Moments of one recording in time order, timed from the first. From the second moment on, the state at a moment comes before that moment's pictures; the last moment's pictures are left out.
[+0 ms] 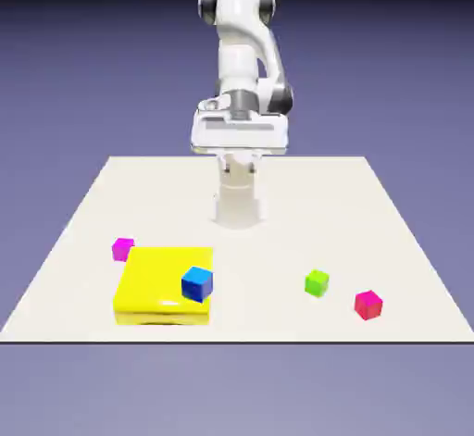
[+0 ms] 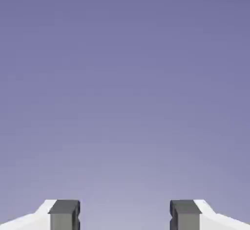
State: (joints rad) arm 0.02 -0.53 0.02 -2.79 -0.03 3.03 0.77
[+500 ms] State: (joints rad) arm 0.12 0.02 0.22 -2.52 -0.36 2.92 1.17
